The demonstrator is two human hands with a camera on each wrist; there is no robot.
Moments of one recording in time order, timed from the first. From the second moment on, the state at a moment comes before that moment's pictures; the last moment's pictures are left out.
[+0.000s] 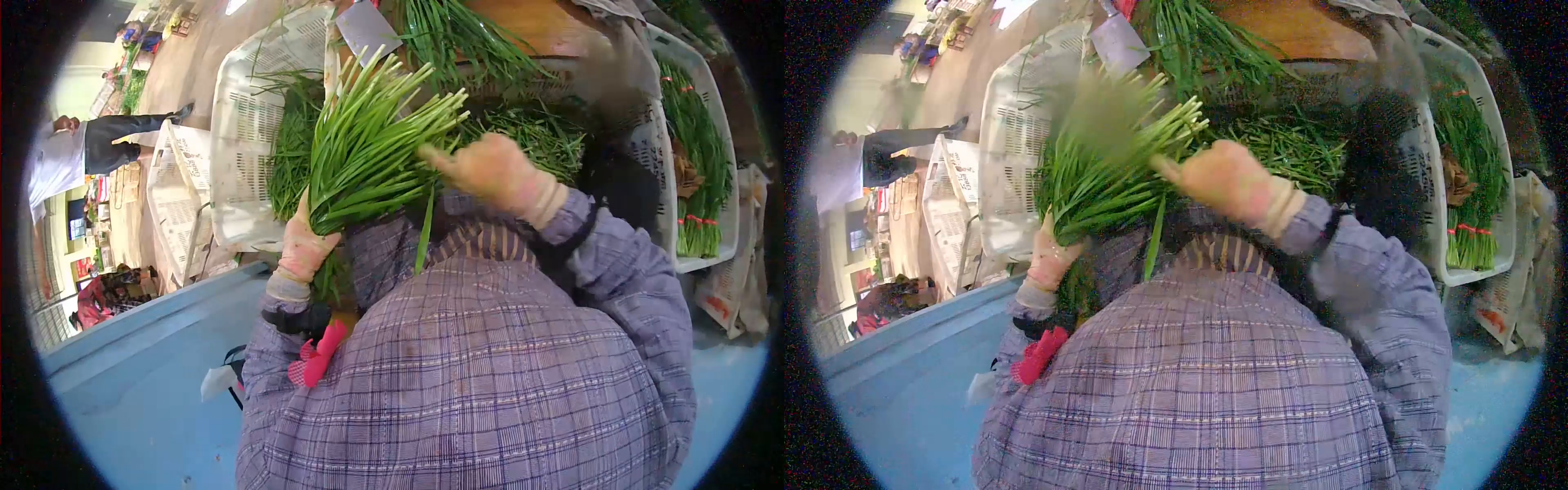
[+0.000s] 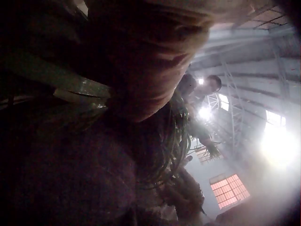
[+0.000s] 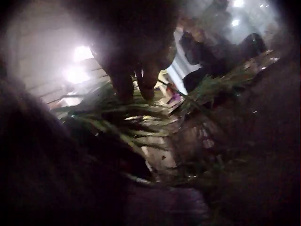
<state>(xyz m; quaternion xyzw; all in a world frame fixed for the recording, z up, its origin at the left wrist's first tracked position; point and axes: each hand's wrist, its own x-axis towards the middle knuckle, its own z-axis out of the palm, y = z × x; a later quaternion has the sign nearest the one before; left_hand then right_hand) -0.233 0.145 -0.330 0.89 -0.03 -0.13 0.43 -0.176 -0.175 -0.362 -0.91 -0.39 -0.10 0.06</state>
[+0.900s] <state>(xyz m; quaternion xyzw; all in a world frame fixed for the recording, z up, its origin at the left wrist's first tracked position) -0.227 0.181 -0.367 0.81 -0.03 -0.17 0.56 -0.121 -0.198 -0.356 -0.91 -0.33 -0.12 0.20</state>
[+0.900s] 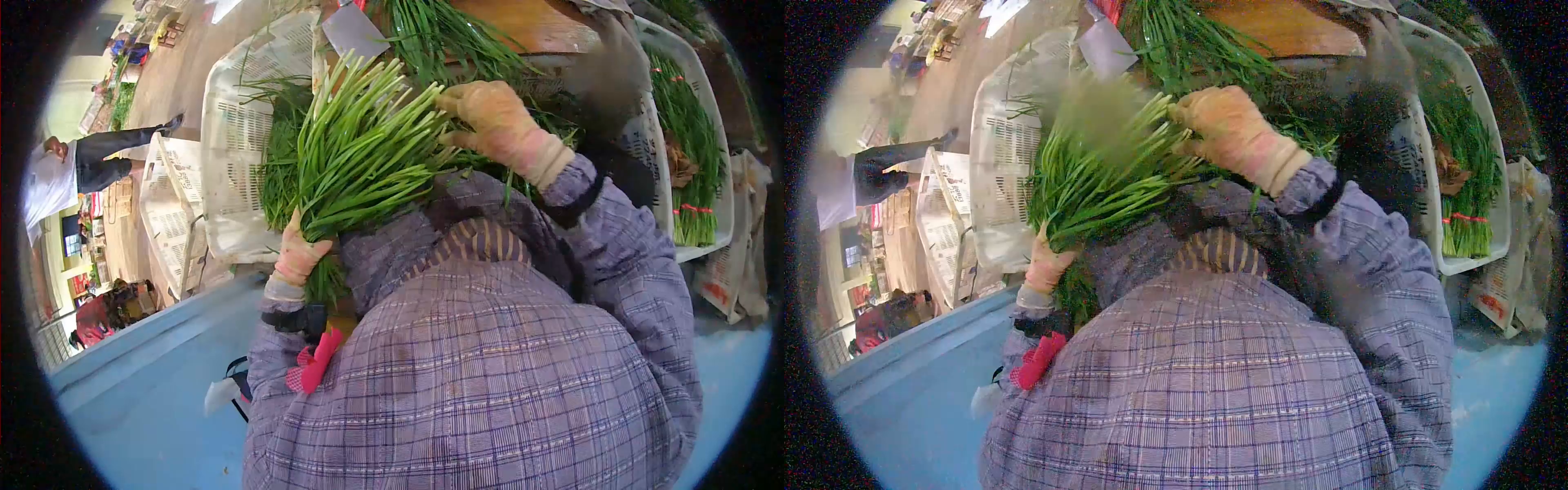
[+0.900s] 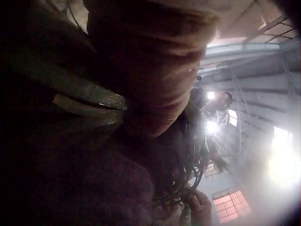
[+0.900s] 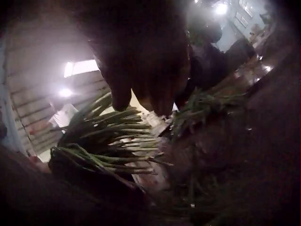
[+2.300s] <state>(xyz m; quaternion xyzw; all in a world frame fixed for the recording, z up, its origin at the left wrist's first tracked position) -0.233 0.164 -0.355 0.94 -0.14 0.03 0.30 -0.127 -0.170 -0.387 -0.86 -0.38 -0.10 0.33</state>
